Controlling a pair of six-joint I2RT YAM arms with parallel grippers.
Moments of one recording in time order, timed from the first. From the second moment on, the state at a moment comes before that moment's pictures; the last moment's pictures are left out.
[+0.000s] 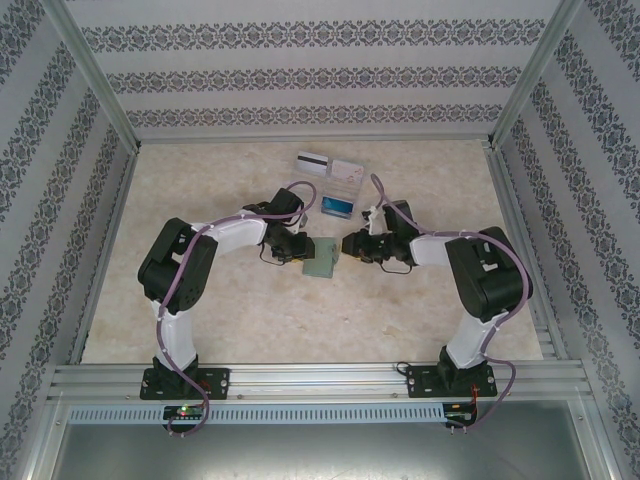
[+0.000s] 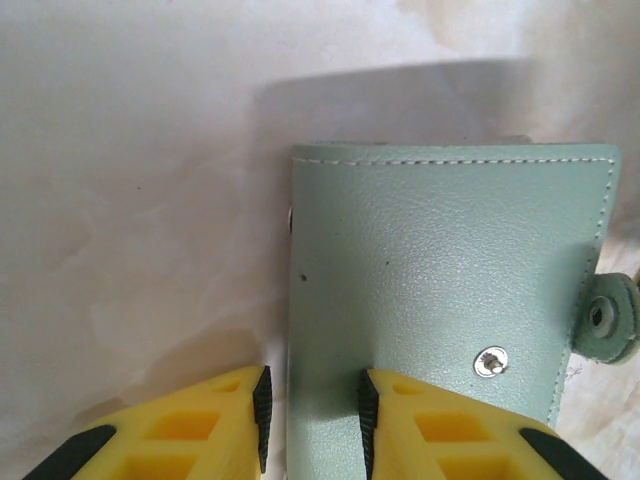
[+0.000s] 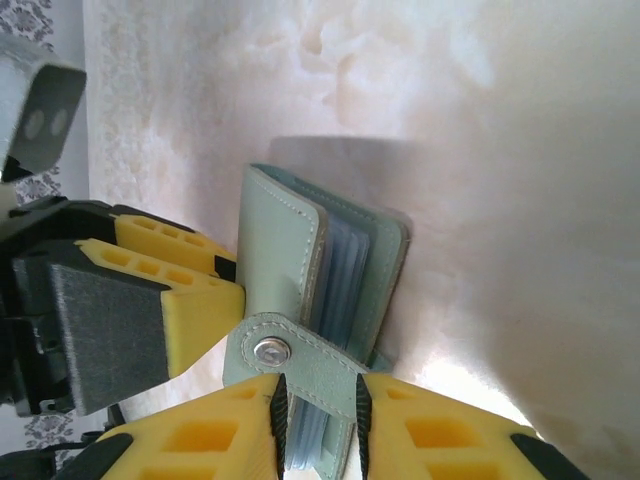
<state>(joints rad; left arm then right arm) -0.51 1.94 1.24 -0.51 0.36 -0.55 0.31 1.77 0.78 0.13 -0.76 0.64</state>
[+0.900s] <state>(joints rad) -0.61 2.01 1.40 -0.69 0.13 -0.51 0.35 1.81 0.93 -0.09 -0.75 0.52</state>
